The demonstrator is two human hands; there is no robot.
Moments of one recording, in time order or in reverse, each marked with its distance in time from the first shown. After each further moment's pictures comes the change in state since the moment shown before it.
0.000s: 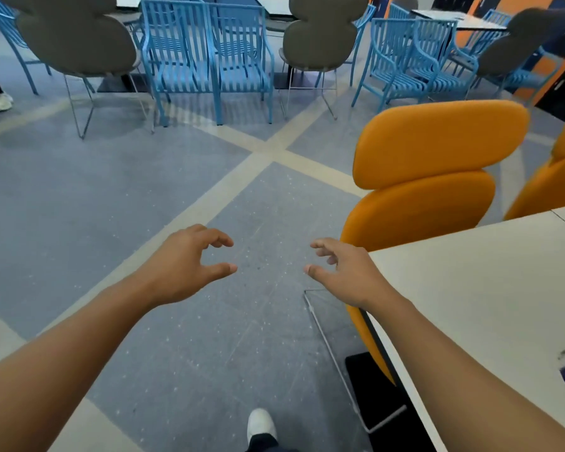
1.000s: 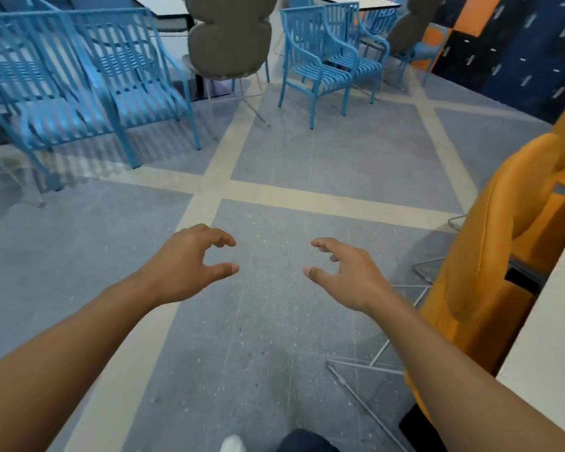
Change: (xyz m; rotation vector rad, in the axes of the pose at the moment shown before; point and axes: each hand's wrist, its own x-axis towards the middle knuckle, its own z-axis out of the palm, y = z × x) left_hand 0.496 -0.168 -0.124 0.011 -0.223 0.327; right_hand 0.424 -0.069 -0.010 -0.013 0.255 0.298
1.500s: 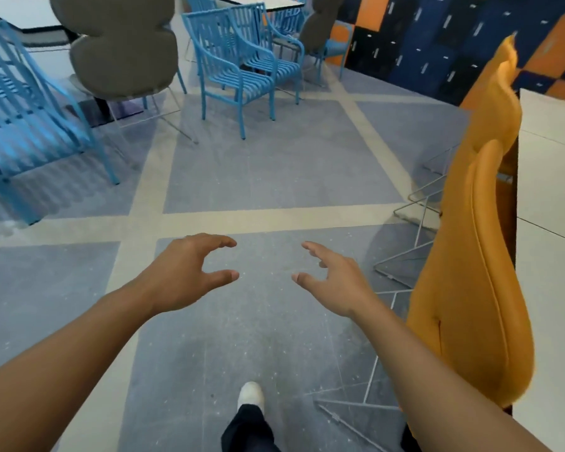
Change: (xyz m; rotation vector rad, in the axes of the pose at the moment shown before) left_hand 0.226 0.008 0.001 -0.005 -0.150 0.218; right_hand 0.145 0.047 -0.034 0.083 0.158 0.237
